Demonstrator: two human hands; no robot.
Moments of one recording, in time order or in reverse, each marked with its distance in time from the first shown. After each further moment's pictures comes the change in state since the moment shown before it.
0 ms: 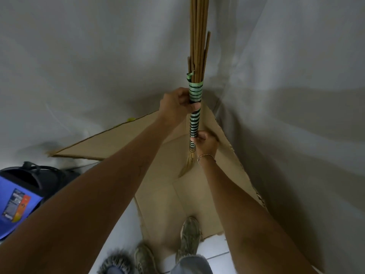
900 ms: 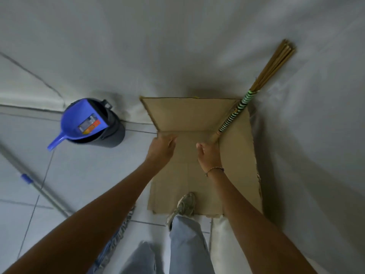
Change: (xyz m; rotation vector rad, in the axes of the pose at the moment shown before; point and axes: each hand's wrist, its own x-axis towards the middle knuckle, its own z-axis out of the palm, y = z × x) left_hand -0.299 -0.033 -0.106 0.589 0.305 -0.102; right_hand -0.226 -0.068 -0.047 -0.578 -0.515 -0.481
